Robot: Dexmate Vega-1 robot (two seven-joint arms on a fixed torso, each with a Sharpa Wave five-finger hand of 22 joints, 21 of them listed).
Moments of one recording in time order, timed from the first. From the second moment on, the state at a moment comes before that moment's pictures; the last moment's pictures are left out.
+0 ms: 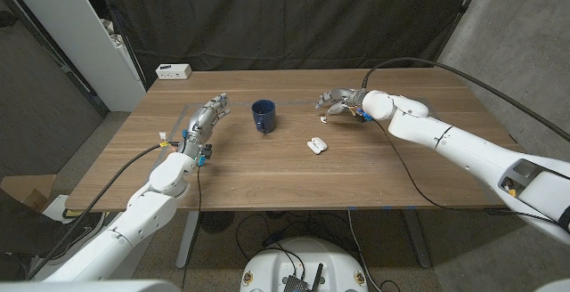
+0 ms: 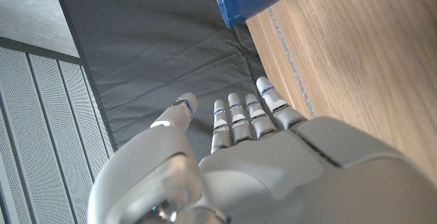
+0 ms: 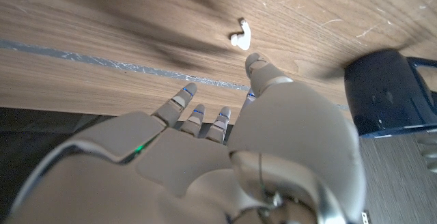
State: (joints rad) left arm 1.12 0.65 0.26 -1.60 -0.56 -0.31 0.16; left_hand 0.43 0.16 0.65 -0.05 0.17 0.26 -0.04 0.20 0.20 0.24 -0.03 0.21 0.36 0.18 -0.03 0.18 0.17 0.17 0.03 0.47 0.17; right arm -0.36 -0.66 -0.92 -1.48 -0.32 -0.26 0.26; right_hand 1.05 0.13 0.43 -0.17 0.18 0.57 -0.22 0.22 0.20 0.11 -0.18 0.20 0.22 -0.03 -0.03 0.20 0.19 0.16 0.02 0.18 0.17
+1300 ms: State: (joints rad) left arm 1.09 0.64 0.27 -1.58 -0.57 -0.28 0.16; left_hand 0.43 0.16 0.64 -0.06 0.17 0.28 -0.04 0.20 0.20 0.24 -0.03 0.21 0.35 0.18 -0.03 0.18 0.17 0.17 0.03 0.45 0.17; right arm -0.24 -0.51 -1.02 -1.20 -0.41 -0.25 0.36; right_hand 1.05 0.13 0.39 -0.15 0.18 0.73 -0.22 0.24 0.21 0.21 -0.18 0.23 0.22 0.06 -0.04 0.23 0.19 0.19 0.00 0.20 0.17
